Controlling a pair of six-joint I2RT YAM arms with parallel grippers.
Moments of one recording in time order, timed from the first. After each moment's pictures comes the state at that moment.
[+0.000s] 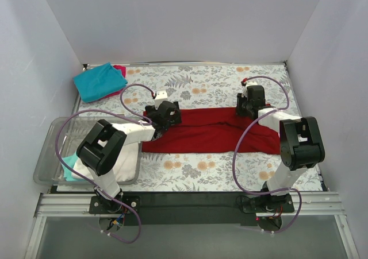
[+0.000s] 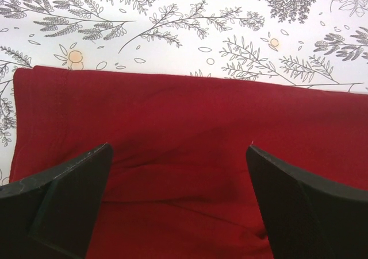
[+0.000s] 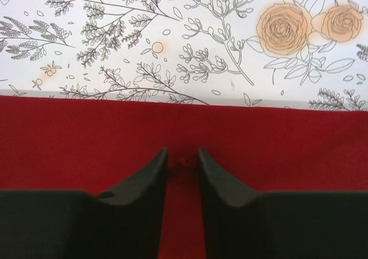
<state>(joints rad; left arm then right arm) -0.63 1.76 0.91 0.18 -0.51 -0.53 0.18 1.71 0.93 0.05 -0.04 0.13</state>
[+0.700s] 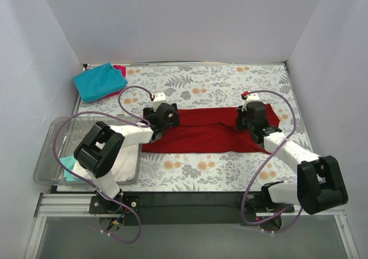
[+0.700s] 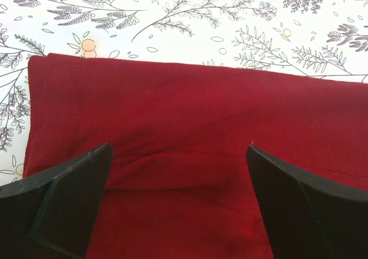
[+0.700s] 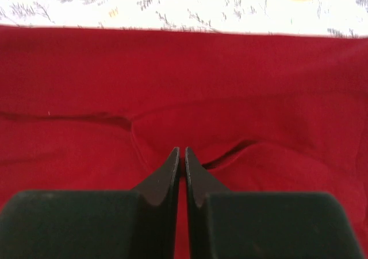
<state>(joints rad) -0.63 1.73 0.86 0.18 -0.52 -0.53 0.32 1.29 0.65 0.04 0.05 0.18</state>
